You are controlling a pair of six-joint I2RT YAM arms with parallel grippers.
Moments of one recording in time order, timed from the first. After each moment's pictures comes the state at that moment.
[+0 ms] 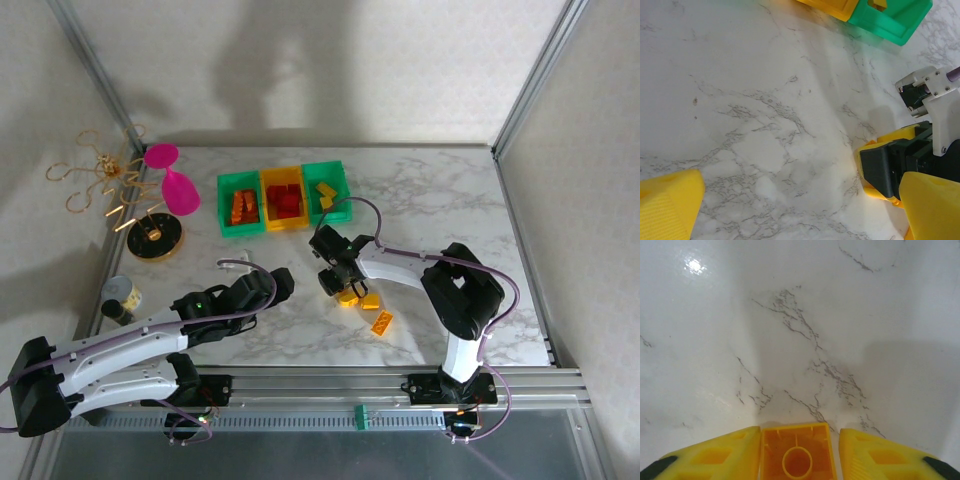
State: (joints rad) left arm -0.96 0.96 0.63 -0.51 -0.49 -1.18; right arm 0.85 1.82 1.13 -0.59 0.10 0.19
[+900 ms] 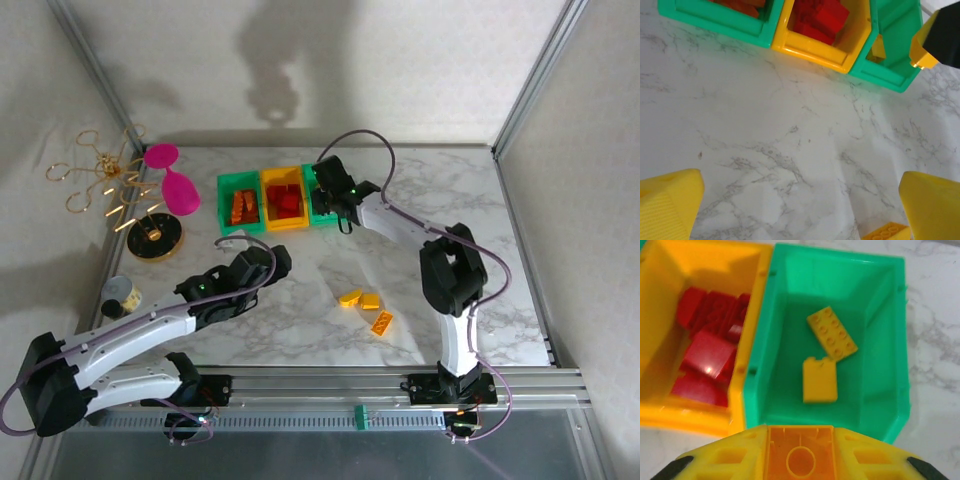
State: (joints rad) left arm -0.81 1.06 0.74 -0.46 -0.50 -1.06; right arm 0.67 2.03 1.67 -0.47 0.24 0.25
